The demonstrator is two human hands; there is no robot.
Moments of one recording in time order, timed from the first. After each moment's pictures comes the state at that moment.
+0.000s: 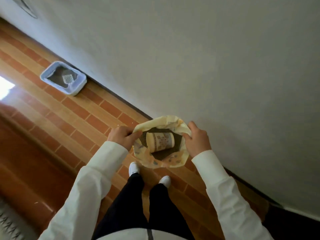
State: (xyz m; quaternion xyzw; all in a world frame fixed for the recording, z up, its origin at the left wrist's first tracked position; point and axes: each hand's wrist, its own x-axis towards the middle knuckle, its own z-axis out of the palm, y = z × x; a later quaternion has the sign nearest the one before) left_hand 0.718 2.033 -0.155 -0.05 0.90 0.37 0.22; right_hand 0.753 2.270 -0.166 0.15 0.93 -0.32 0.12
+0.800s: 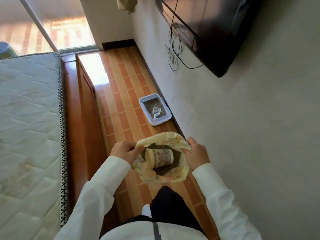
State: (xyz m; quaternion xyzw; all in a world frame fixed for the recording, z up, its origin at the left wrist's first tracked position) left_hand 0.586 1.606 -0.113 -0.33 0.84 0.42 0.04; right_hand 0.471 1.815 -0.144 -0.11 0.92 -0.31 0.21
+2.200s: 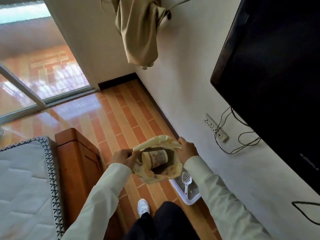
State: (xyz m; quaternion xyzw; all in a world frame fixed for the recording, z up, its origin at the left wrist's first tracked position) left_hand 0.016 0.994 -0.155 -0.31 0.88 0.36 0.10; right_hand -0.090 1.198 -0.171 -0.08 0.93 -0.27 0.22
